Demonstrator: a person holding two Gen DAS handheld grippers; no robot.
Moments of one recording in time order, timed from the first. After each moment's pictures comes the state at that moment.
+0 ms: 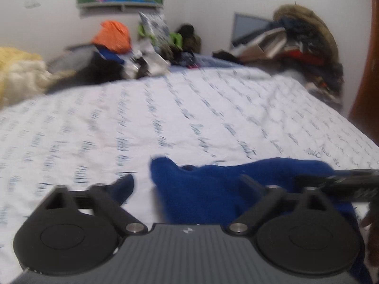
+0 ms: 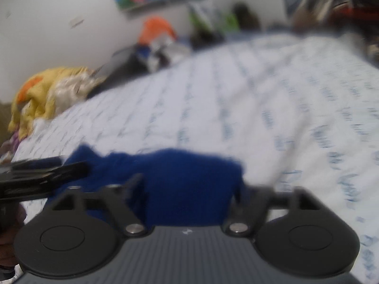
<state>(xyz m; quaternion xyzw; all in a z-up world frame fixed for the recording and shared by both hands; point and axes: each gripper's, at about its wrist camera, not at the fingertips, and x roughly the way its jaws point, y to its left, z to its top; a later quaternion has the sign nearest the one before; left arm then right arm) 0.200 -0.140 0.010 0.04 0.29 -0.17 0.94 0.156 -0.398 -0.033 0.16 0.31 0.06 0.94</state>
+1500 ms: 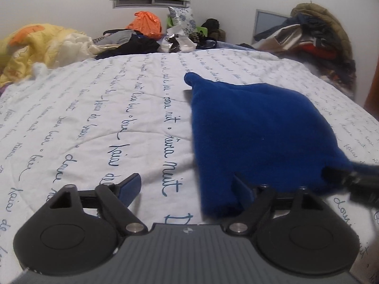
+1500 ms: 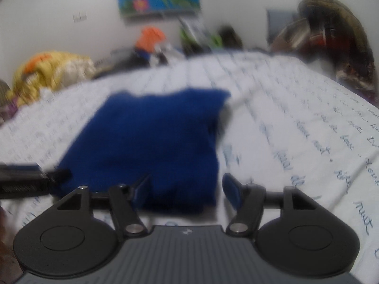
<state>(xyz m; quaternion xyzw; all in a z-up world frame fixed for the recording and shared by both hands) 0.015 -0.087 -0.022 0.03 0.32 -0.10 0.94 -0.040 -0.312 -0.052 0.07 0.28 -0.02 0.96</state>
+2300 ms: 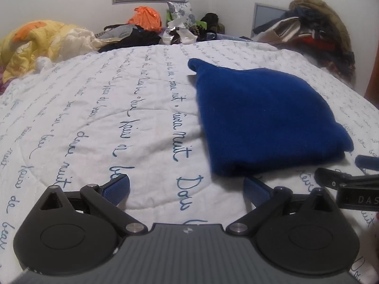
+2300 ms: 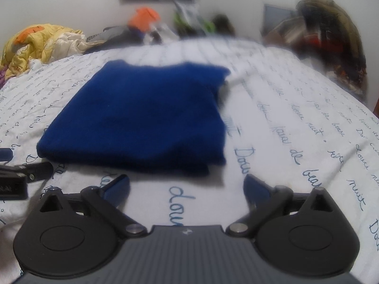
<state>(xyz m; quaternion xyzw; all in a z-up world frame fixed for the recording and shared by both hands) -0.012 -0.070 -0.035 0.04 0.34 -0.10 0.94 -0.055 -0.293 -0.068 0.03 0.32 -0.05 0.95</state>
